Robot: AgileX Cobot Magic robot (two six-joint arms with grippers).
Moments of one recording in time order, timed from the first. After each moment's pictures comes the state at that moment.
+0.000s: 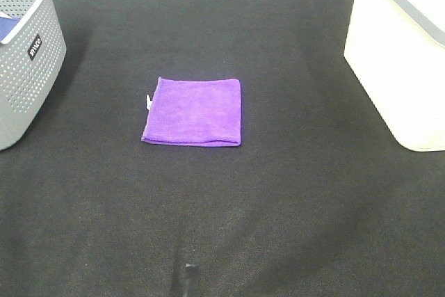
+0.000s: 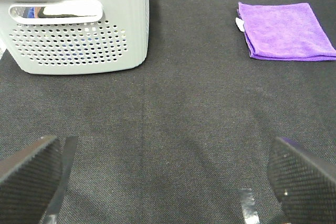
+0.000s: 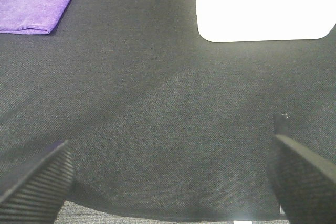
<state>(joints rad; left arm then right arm) -0.02 0.01 -0.50 -0.05 1.05 0.01 0.07 0.00 -0.46 0.00 1.11 0.01</state>
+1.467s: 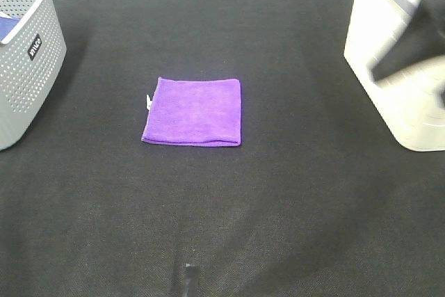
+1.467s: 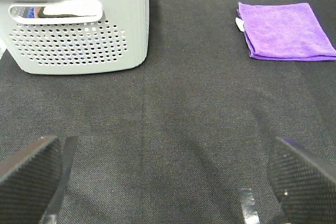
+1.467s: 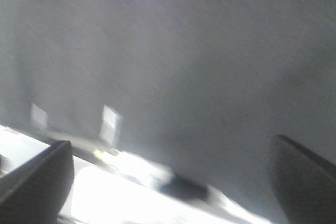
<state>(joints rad) -0.02 0.01 -0.50 -0.05 1.05 0.01 0.07 1.23 -1.00 0.49 1.09 -0.19</state>
